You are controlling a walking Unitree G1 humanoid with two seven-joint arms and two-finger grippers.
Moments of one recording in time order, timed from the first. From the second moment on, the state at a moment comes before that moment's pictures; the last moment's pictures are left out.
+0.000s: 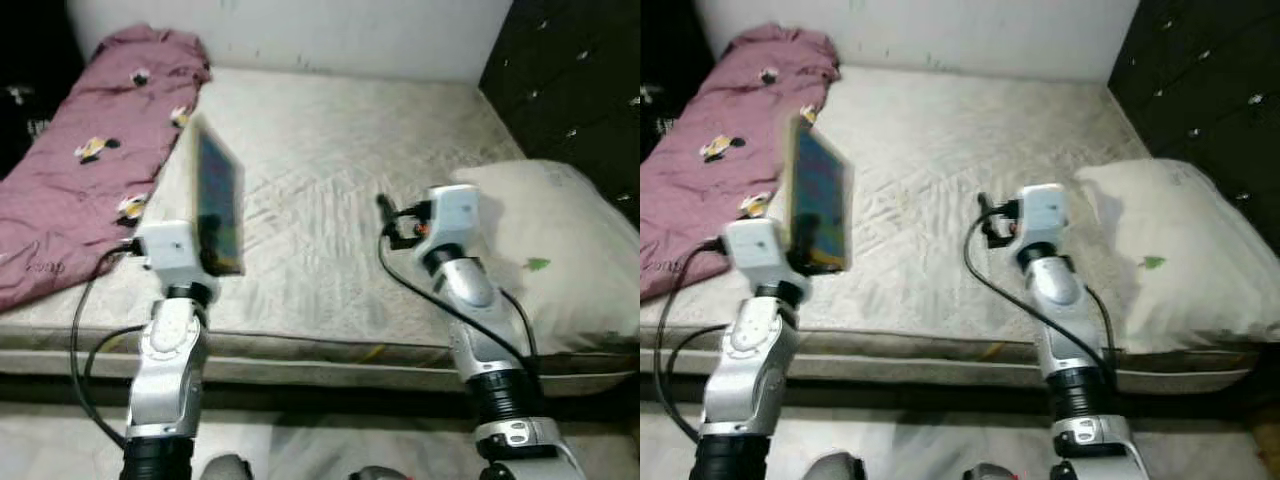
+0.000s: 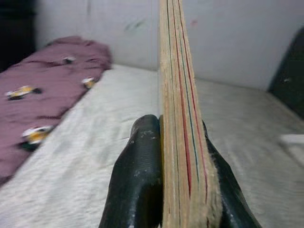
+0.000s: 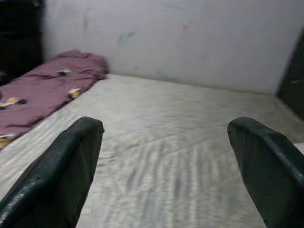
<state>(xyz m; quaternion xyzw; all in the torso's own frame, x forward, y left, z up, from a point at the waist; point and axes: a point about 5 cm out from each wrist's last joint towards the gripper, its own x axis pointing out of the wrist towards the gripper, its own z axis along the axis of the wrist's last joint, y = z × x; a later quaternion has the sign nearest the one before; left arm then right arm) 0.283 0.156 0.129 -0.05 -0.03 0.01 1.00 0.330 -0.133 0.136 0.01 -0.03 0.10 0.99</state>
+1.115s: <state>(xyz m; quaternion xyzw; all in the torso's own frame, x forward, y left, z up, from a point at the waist) 0.281 0.177 0.133 -0.05 -0.06 0.03 1.00 0.332 -0.116 0.142 0.03 -0.04 0.12 0.99</state>
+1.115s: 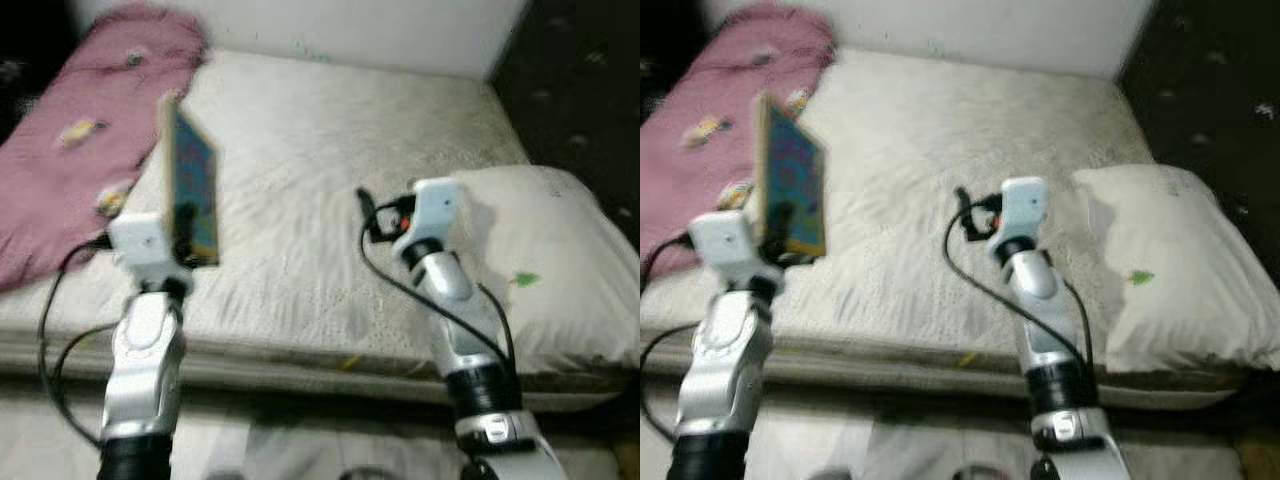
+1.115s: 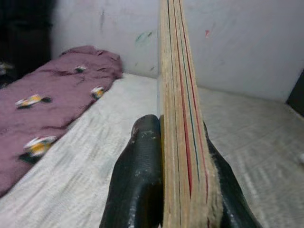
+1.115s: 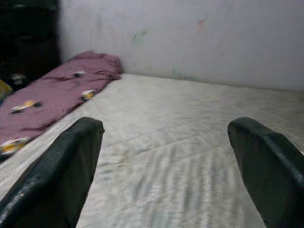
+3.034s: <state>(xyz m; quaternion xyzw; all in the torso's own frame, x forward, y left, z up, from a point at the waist) 0.278 0.167 0.127 -0.08 -0.02 0.03 1.00 0.329 -0.133 0.129 0.01 -0.01 0.09 1.00</state>
